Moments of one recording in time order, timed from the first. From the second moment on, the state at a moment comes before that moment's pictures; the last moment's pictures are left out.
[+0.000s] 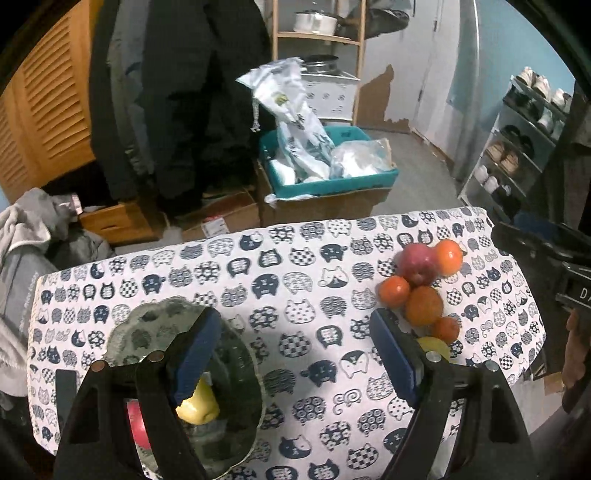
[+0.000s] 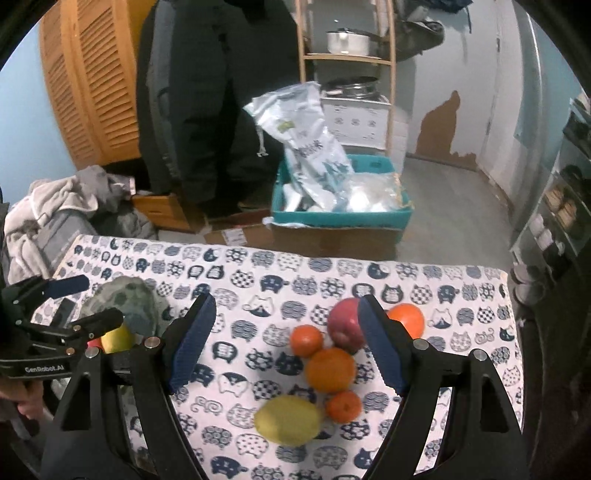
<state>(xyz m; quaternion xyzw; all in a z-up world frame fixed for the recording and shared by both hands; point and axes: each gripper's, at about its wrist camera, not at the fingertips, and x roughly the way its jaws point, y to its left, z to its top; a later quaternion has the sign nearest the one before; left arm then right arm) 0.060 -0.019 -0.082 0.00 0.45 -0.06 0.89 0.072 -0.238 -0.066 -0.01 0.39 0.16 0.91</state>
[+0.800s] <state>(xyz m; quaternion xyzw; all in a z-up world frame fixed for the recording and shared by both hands) 0.116 -0.098 -0.124 0.01 0.51 -0.09 0.86 0.095 -0.326 -0.101 0.03 0.43 0.10 0.90</state>
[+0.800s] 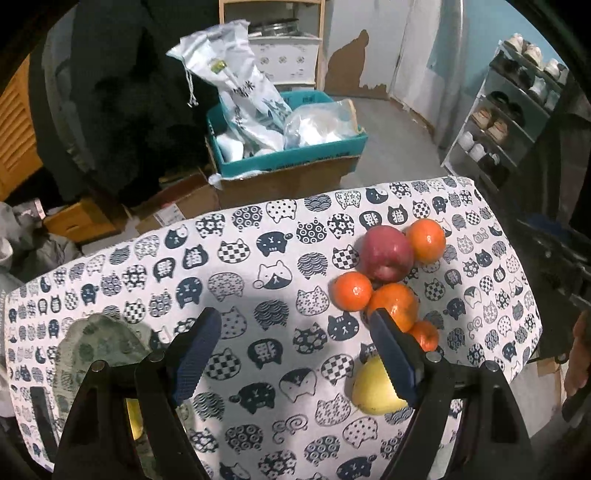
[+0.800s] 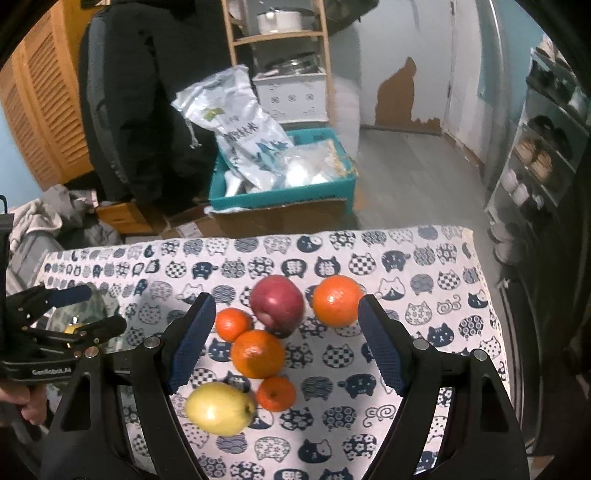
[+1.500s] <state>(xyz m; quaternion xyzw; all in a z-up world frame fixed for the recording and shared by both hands) 0.172 -0.138 -0.199 -0.01 0.57 -0.12 0.81 0.124 -0.365 -0.154 0.05 0.49 0.06 0.87</state>
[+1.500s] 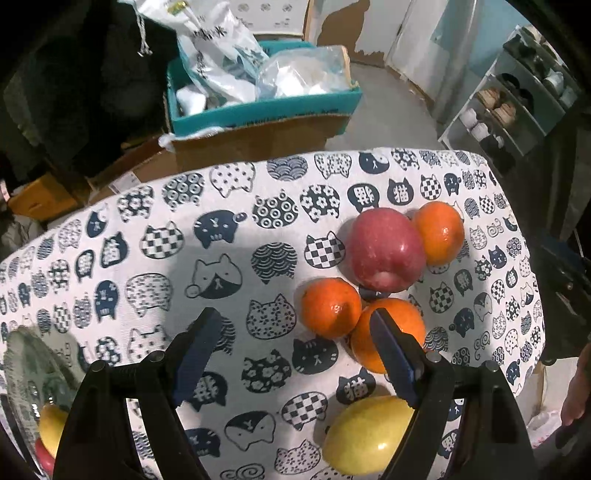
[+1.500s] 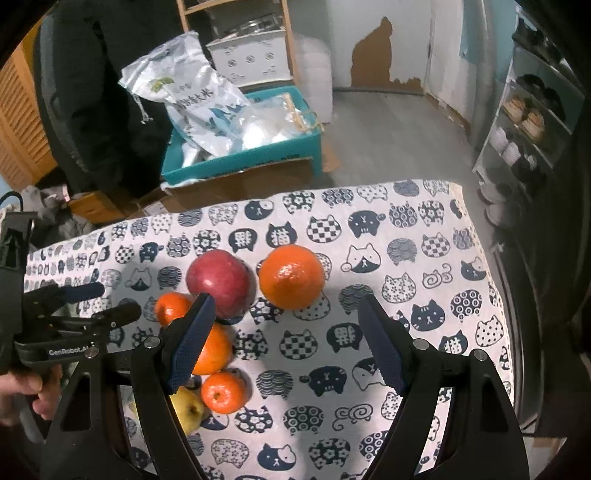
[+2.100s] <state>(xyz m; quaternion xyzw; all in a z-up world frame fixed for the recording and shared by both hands) 0.196 -0.149 -0.246 -0.04 0.61 -0.13 0.78 0.170 -0.370 -0.216 0.08 0.54 0.07 0.84</state>
